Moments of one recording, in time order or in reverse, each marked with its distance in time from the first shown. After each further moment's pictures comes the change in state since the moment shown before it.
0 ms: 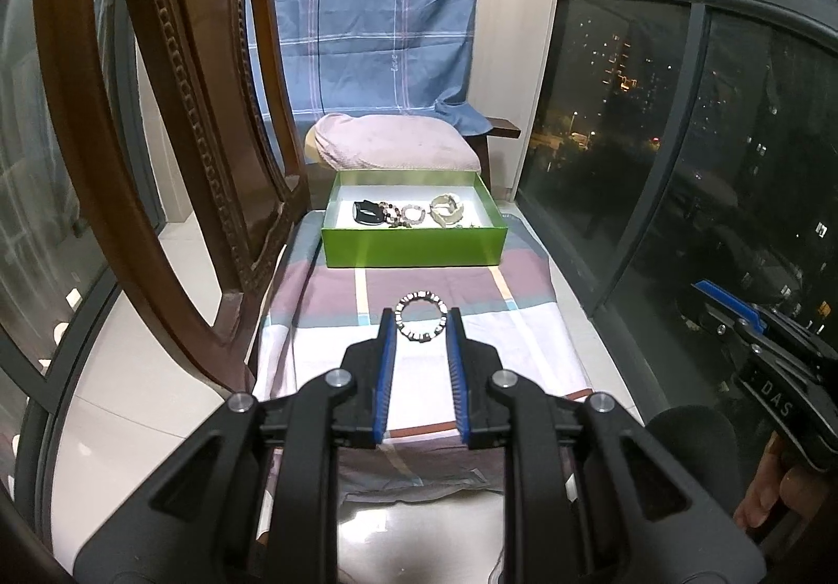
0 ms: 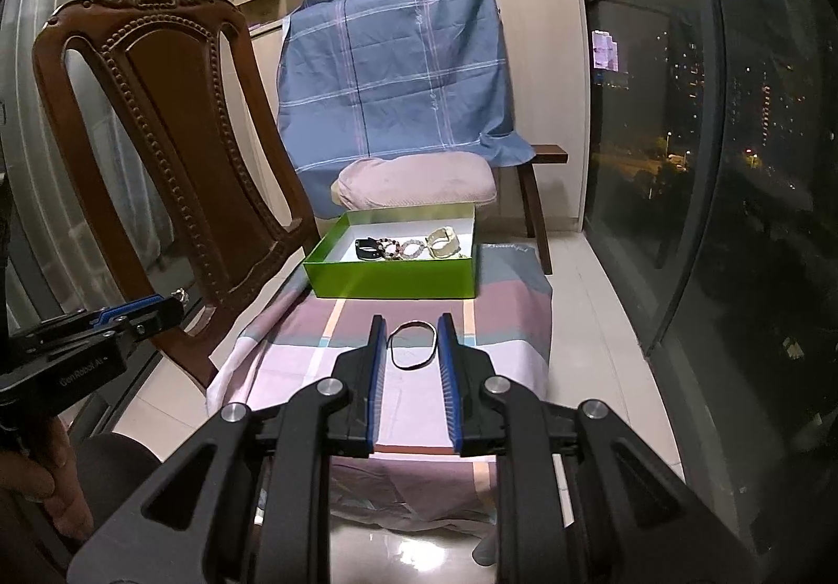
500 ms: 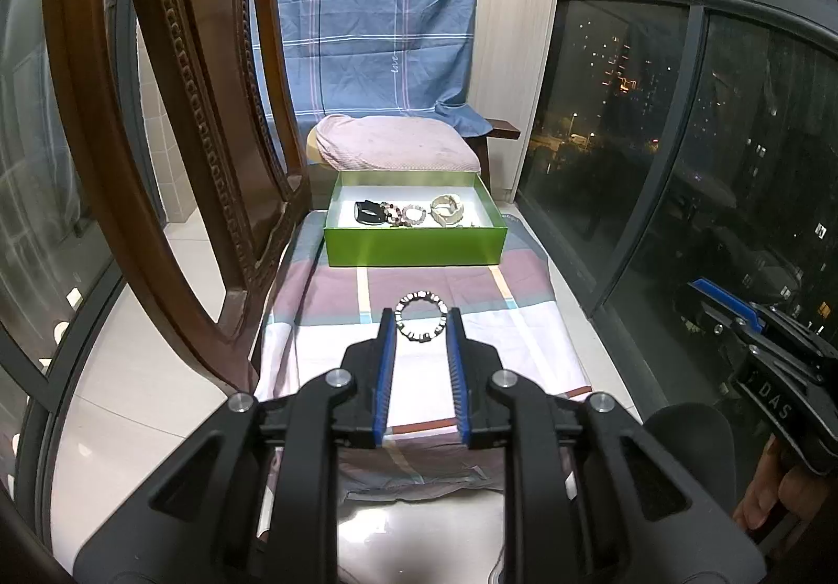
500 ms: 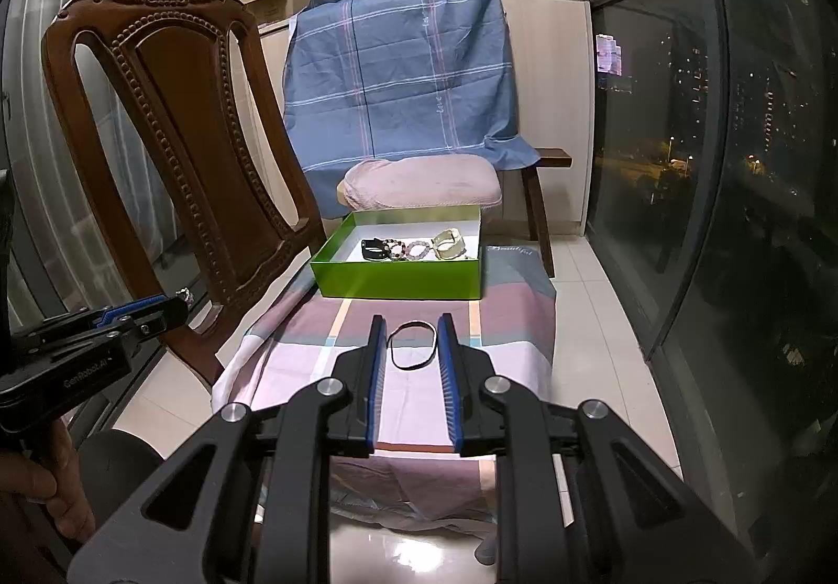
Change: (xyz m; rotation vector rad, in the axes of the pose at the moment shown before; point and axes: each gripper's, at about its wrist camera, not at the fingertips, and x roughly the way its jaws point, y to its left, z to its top) left arm -0.002 0.002 -0.003 -0.003 0.000 -0.005; right arm -0.006 0.005 -0.003 -0.014 -0.001 0.005
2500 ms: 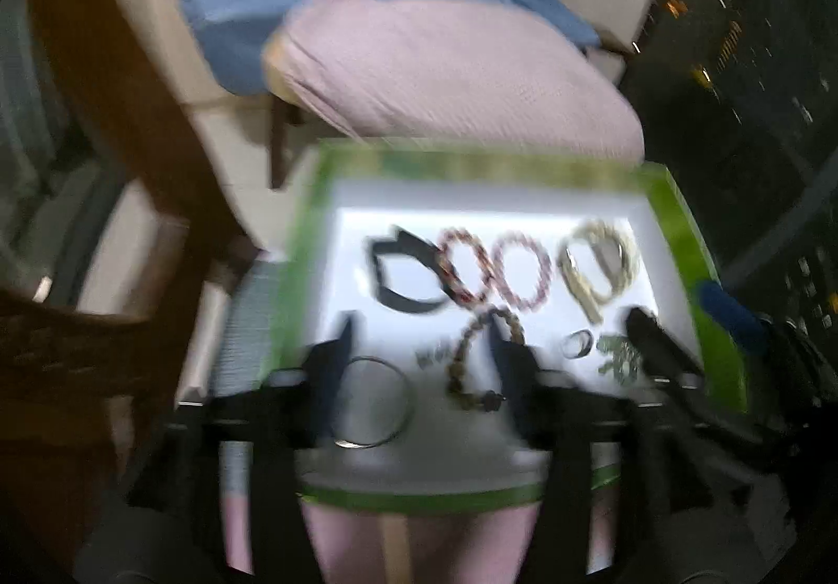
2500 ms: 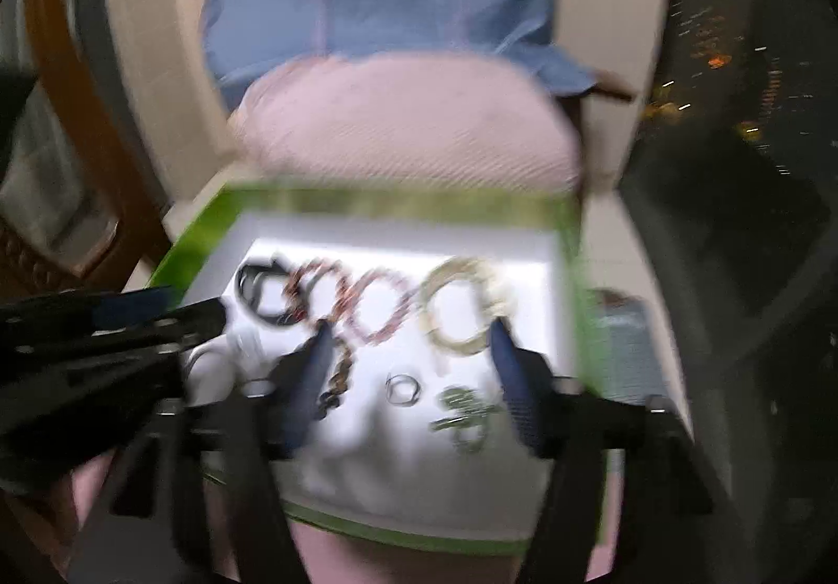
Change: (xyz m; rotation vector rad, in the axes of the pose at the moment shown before) left arm 0.383 0.074 0.149 -0.079 0.305 0.110; right arm 0.405 -0.018 0.103 -0.027 0.237 -0.095
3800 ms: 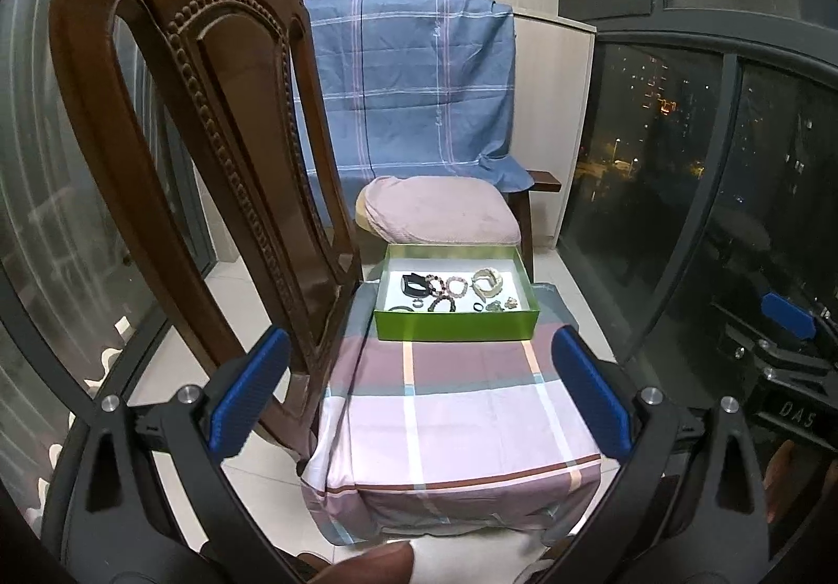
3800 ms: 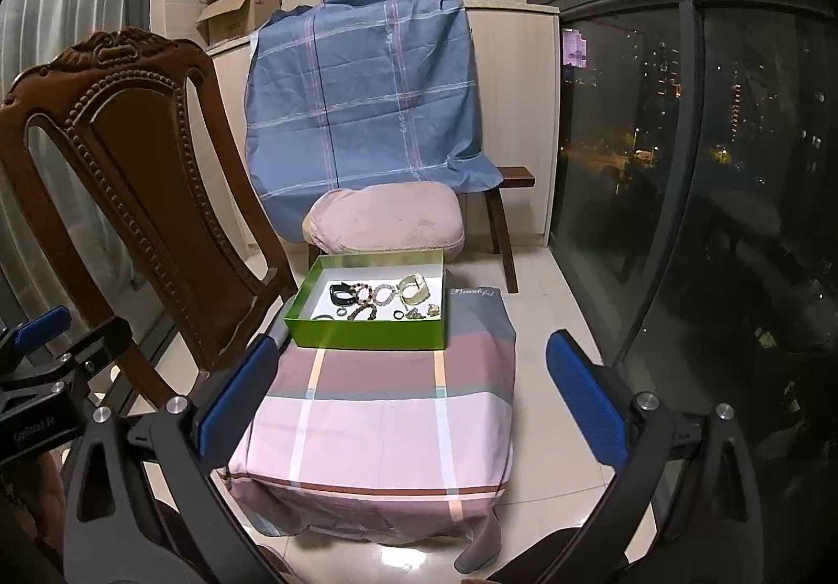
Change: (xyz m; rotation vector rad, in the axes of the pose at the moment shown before) left arm -0.403 -0.027 -0.198 0.037 -0.405 0.036; right arm -0.417 -0.011 -0.100 0.072 -0.225 -0.014
